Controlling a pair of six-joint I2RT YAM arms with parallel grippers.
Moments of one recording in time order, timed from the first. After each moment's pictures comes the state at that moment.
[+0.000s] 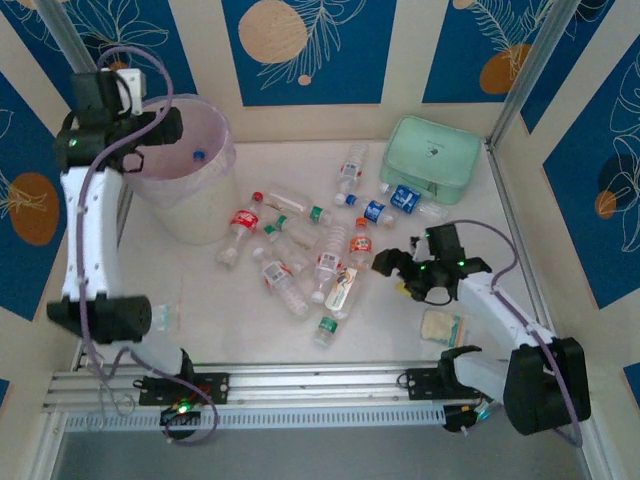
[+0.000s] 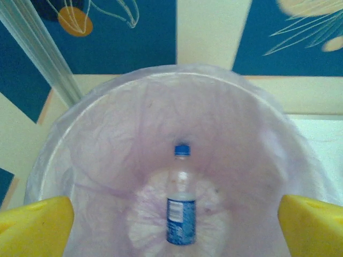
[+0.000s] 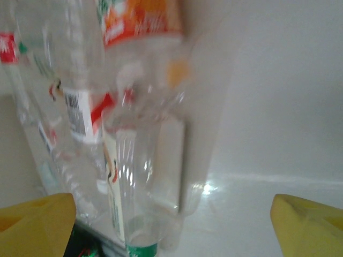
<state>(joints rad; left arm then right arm) 0.06 1.55 2.03 -0.99 0.05 -0.01 0.23 1.11 0.59 -0.51 -0.56 0.73</state>
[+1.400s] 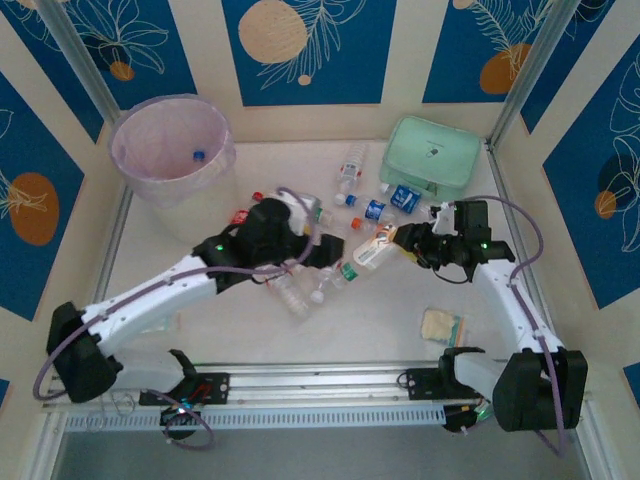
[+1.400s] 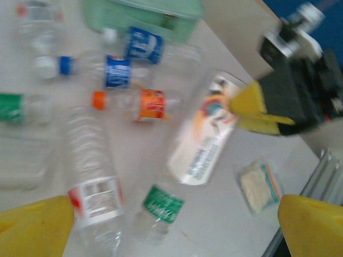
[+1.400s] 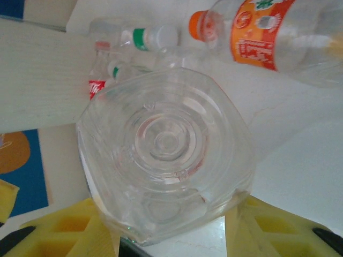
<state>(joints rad) -0.90 1.32 1.13 -0.34 0.08 -0.41 0.02 1.10 0.80 -0.60 -0.72 0.65</state>
